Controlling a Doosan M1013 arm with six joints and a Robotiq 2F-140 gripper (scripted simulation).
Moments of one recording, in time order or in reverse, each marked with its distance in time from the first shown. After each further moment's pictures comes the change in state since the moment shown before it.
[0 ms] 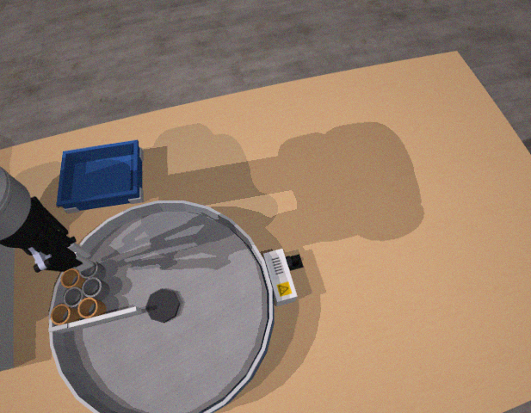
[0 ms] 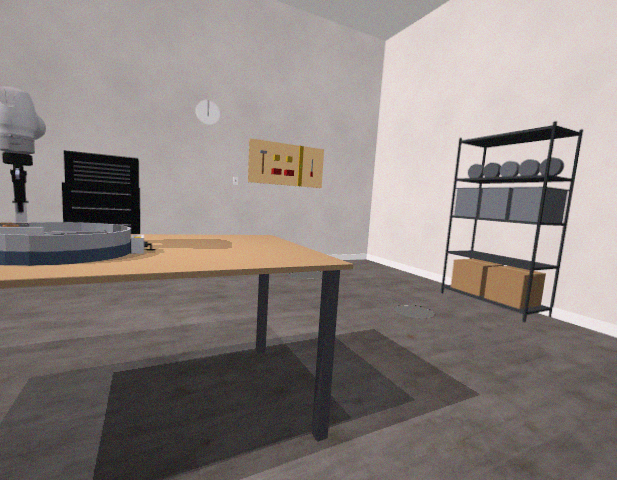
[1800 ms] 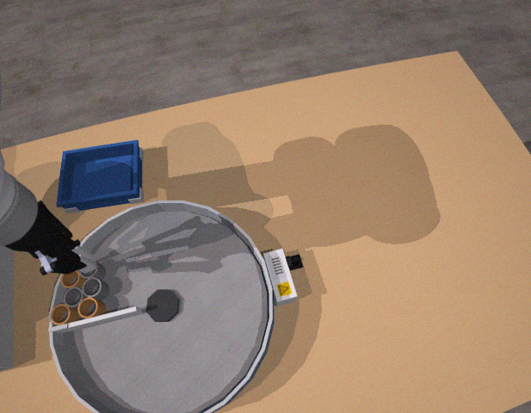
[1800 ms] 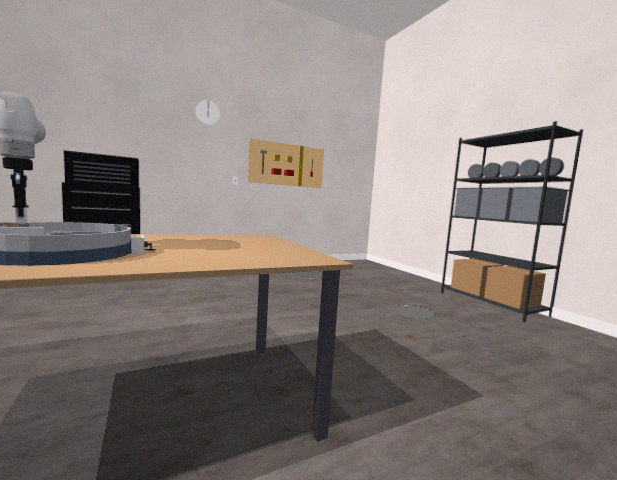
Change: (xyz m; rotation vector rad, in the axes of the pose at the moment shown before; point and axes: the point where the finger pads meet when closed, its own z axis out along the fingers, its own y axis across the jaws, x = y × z) arm 0.000 0.000 0.016 0.000 0.000 0.000
